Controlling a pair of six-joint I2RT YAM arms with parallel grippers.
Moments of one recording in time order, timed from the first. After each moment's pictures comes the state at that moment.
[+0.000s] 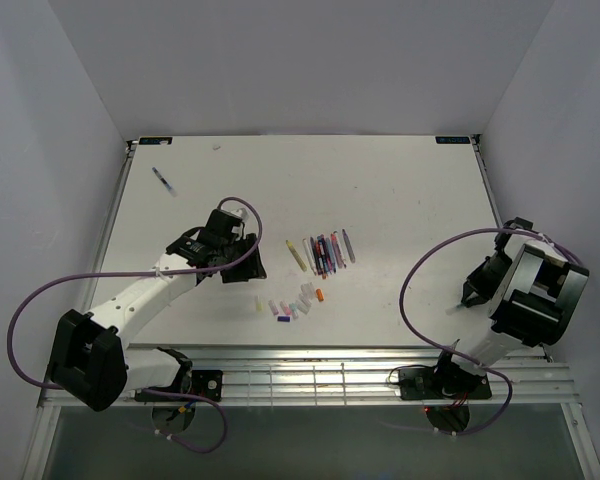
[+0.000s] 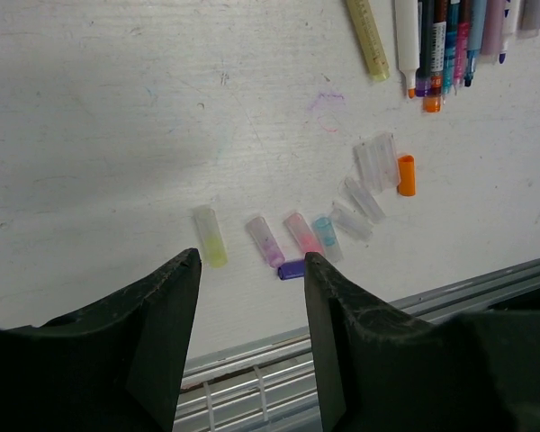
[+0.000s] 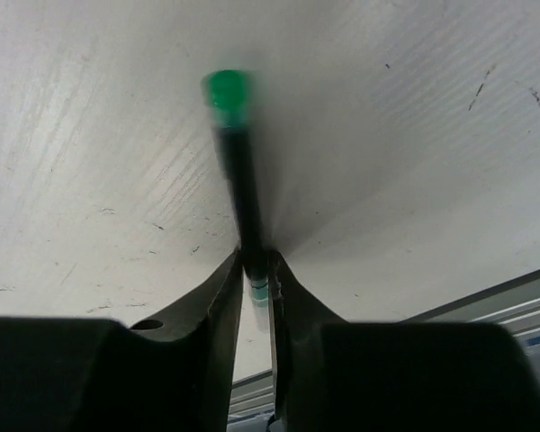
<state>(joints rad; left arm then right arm) -0.51 1.25 0.86 -0.59 0.11 -0.58 -0.47 1.61 0.90 -0.84 0.01 0.39</state>
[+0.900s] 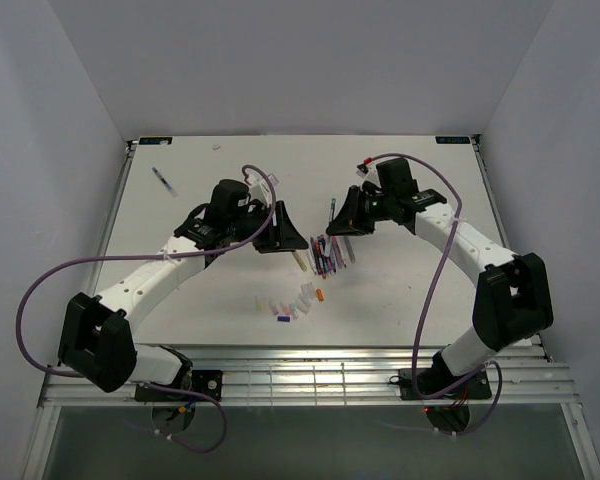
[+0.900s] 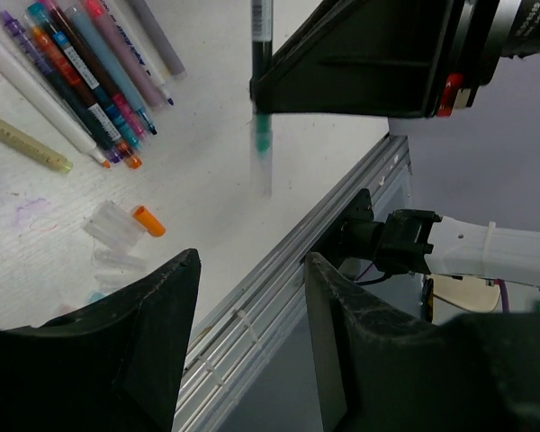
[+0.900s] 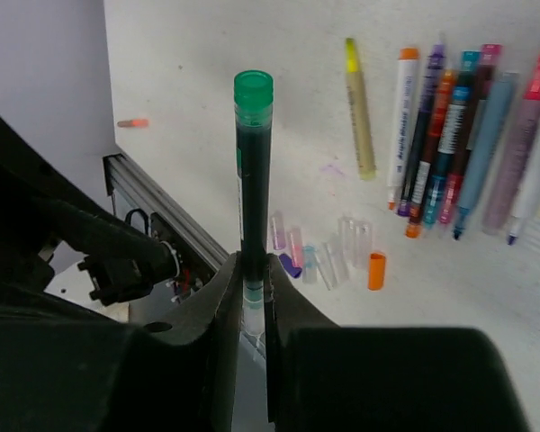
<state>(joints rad) -0.52 1.34 1.01 -0.28 0.56 -0.65 0.40 1.55 1.18 -0.44 -0.61 0.60</state>
